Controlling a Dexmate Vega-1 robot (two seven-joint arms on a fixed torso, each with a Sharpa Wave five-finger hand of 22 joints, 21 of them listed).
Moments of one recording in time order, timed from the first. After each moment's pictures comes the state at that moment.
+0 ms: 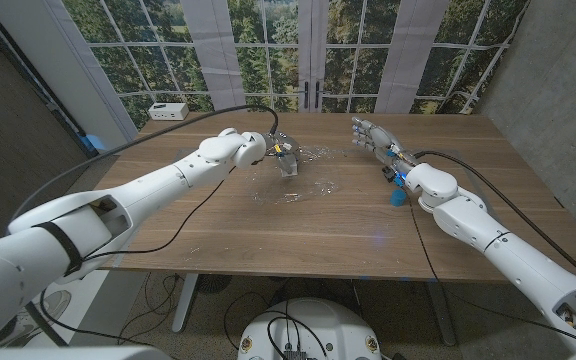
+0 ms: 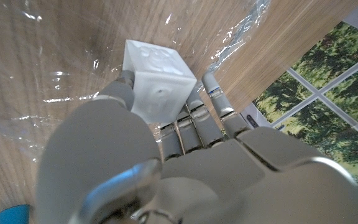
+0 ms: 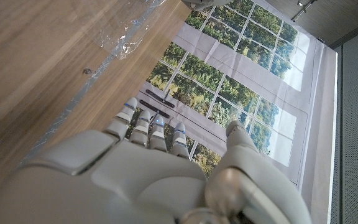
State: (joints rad) left arm 0.26 0.59 1.02 -1.39 0.90 0.00 -0.34; left_hand 0.91 0.06 0.54 -0.05 0.17 0.57 -0.04 0.18 0.28 0.65 -0.09 0.35 0.47 0.75 -0.08 0.32 0.26 0.25 0.06 0.87 0.19; right arm -0.81 -0.63 -0.46 -1.54 0.50 0.13 0.05; right_hand 0.24 0.13 0.31 -0.09 0.18 0.06 -0.05 0.20 0.19 0.05 0.11 0.22 0.21 0.05 0.11 0.24 0.24 0.14 0.14 0.21 0.18
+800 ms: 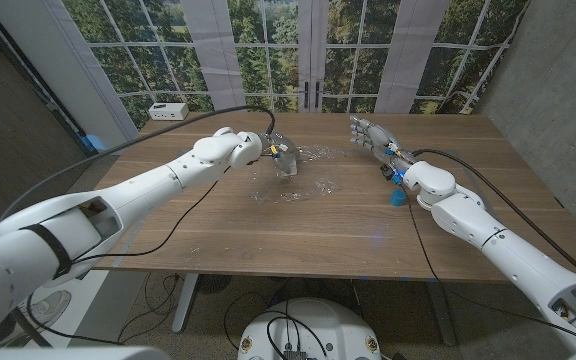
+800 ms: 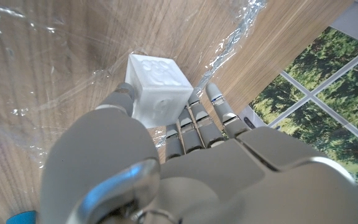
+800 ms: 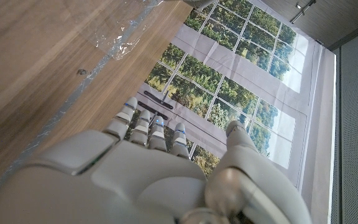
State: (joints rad) left arm 0.28 0.64 1.00 -1.46 0.91 0.01 -0.37; left_hand 0.78 0.04 0.41 -0.02 0.17 0.26 -0.03 0.17 0.21 0.39 -0.04 0.22 0.41 0.41 -0.04 0.20 0.24 0.11 0.08 0.79 0.18; right arm -0.79 -0.63 -0.47 -1.53 0.50 0.12 0.06; right_hand 0.24 0.13 0.31 -0.09 0.18 0.06 -0.05 0.20 0.19 0.06 0.11 0.22 0.21 0.05 0.11 0.24 0.24 0.14 0.14 0.21 0.18
